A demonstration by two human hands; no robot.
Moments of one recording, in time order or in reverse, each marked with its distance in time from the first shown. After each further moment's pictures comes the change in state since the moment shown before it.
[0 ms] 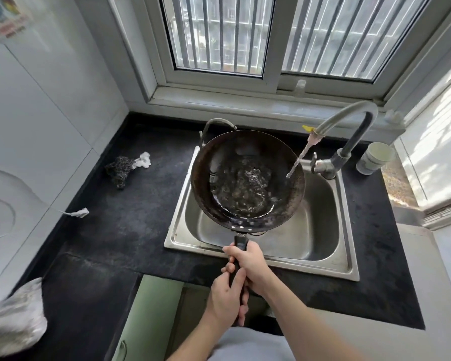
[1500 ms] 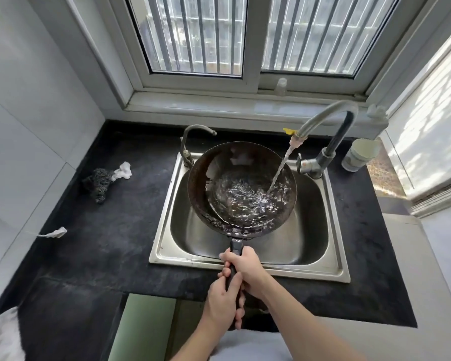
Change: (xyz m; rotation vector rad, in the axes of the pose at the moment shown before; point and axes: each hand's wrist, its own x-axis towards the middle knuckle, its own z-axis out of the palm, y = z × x) left_hand 0.022 0.011 0.018 0.028 -0.004 -0.087; right_hand 0.028 0.005 -0.027 0.023 0.048 0.058
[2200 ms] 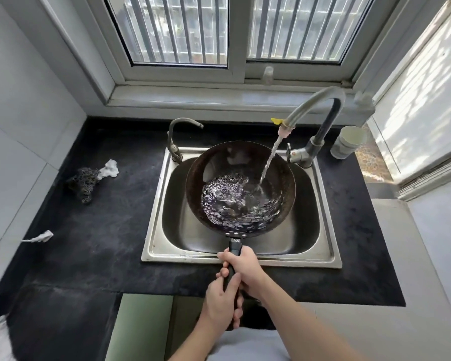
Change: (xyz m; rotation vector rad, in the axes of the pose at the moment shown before) left_hand -0.001 -0.013 0.002 0.048 -0.066 -0.035; right_hand -0.010 0.012 -0.009 0.056 0.041 0.001
